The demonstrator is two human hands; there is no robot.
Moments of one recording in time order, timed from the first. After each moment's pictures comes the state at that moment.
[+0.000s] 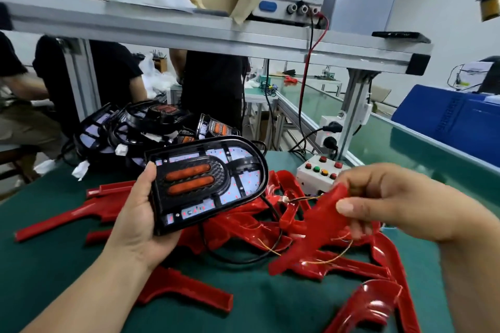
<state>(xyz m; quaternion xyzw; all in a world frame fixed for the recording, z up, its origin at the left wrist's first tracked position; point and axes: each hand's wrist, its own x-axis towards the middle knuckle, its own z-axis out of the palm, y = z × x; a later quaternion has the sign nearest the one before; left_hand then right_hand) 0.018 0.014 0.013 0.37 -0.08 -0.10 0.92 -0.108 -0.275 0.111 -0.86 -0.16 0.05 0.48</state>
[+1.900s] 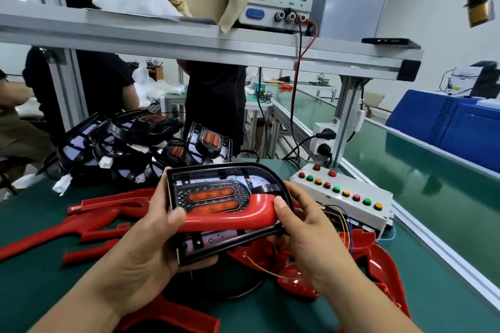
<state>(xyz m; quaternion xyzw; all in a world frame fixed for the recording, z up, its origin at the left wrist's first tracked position) -0.004 0.008 0.024 0.54 -0.27 -0.10 0.79 -0.050 -0.212 0.007 -0.63 0.03 -0.13 0.77</state>
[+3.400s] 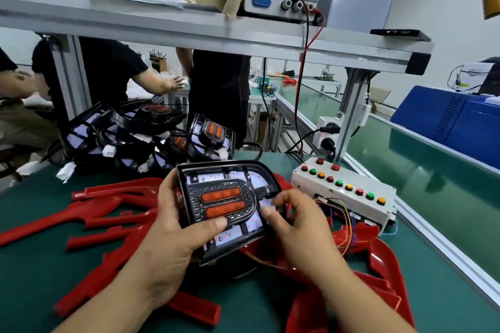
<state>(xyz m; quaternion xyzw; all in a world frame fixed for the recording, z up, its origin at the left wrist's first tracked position) -0.010 -0.010 -0.014 0.56 -0.24 -0.05 0.79 -0.048 -0.213 0.000 -0.87 0.06 -0.24 0.43</state>
